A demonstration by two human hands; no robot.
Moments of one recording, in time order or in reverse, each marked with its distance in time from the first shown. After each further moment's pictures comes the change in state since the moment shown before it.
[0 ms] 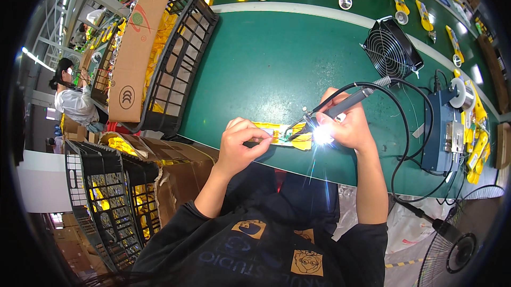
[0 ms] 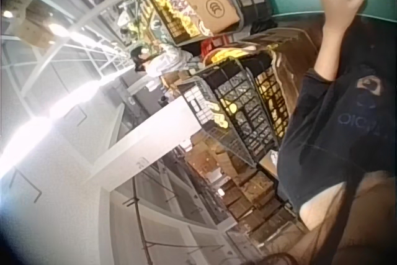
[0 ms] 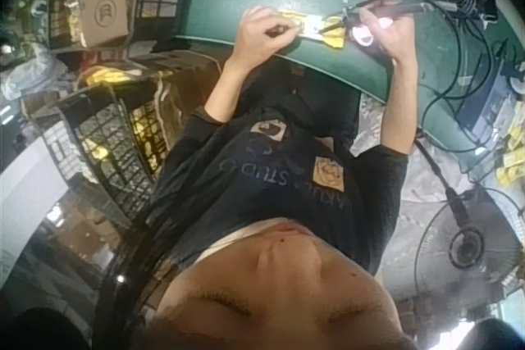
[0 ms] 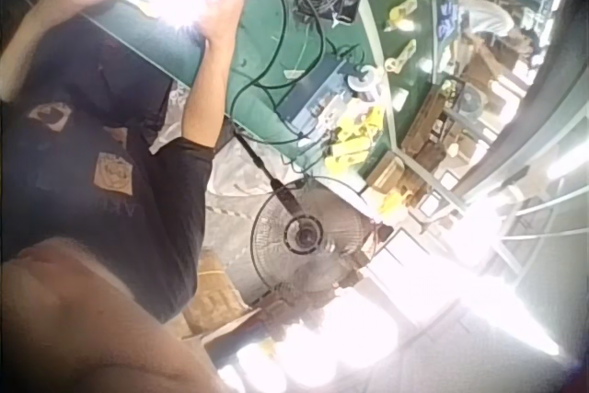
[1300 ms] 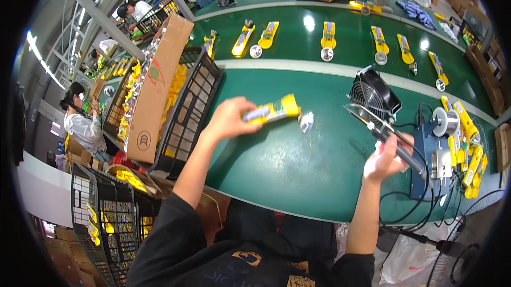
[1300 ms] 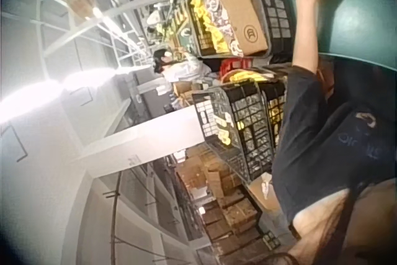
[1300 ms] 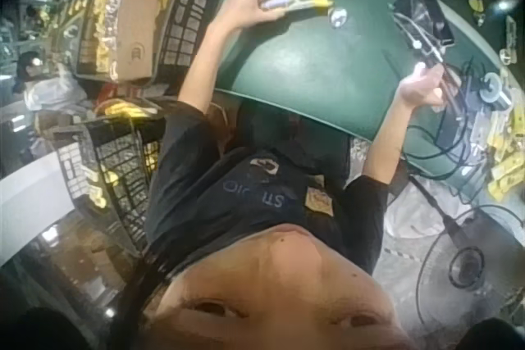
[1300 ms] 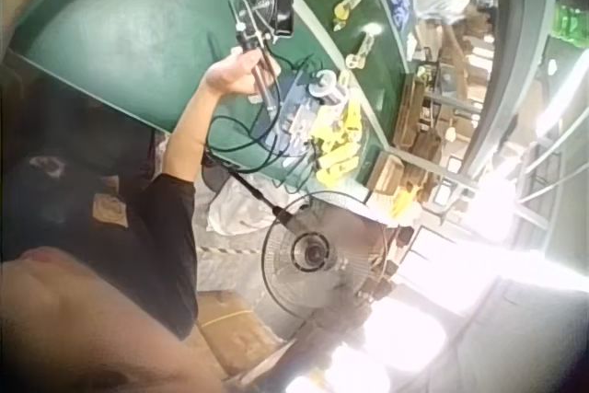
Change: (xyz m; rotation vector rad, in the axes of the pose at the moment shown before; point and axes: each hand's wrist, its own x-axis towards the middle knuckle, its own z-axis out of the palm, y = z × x) left_hand 0.146 -0.047 -0.039 0.368 -0.286 0.083; right_hand 0.003 0.006 -0.056 0.155 1.115 -0.561
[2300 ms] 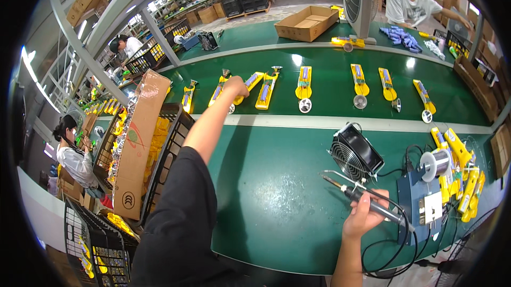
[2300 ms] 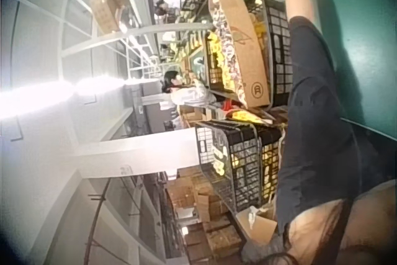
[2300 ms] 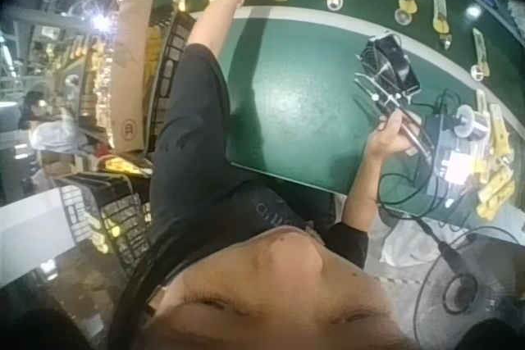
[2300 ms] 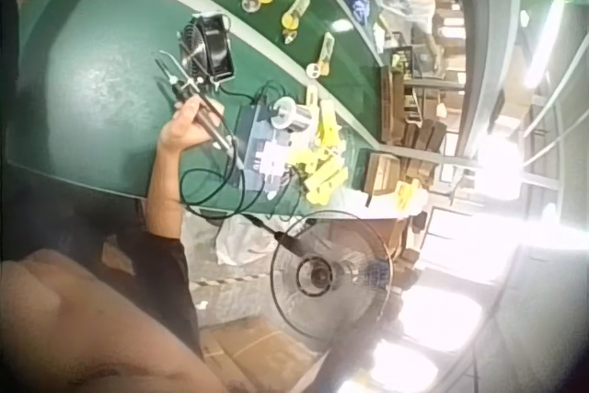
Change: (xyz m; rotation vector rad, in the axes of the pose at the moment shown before) left_hand 0.273 -0.106 0.031 0.412 -0.251 -0.554; right_hand -0.003 -0.002 0.002 -0.175 -0.006 0.186
